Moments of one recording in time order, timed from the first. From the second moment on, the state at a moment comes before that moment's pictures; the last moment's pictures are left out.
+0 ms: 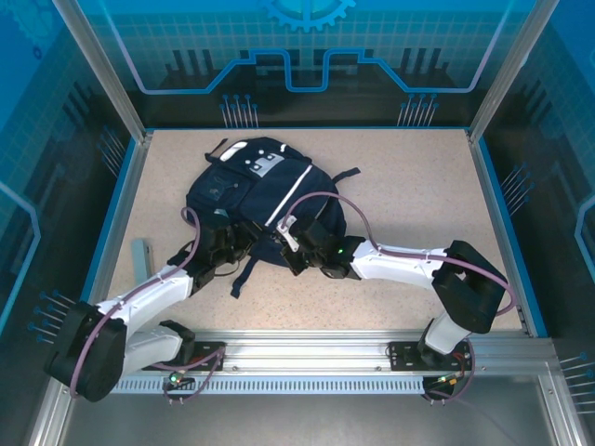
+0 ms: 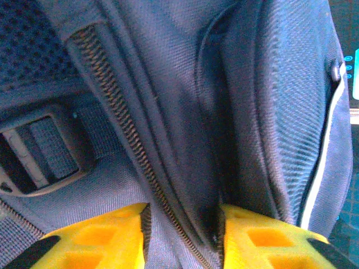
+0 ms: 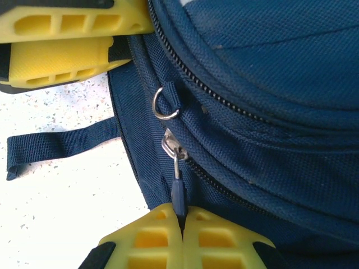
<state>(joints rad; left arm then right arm) -0.39 1.13 0.47 0.07 0.11 -1.25 0.96 1.61 0.97 -0.14 0.08 0.17</state>
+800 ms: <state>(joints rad) -0.37 1.18 0.47 0.10 0.14 -1.18 0.79 1.55 0.98 -0.39 0.21 0.31</state>
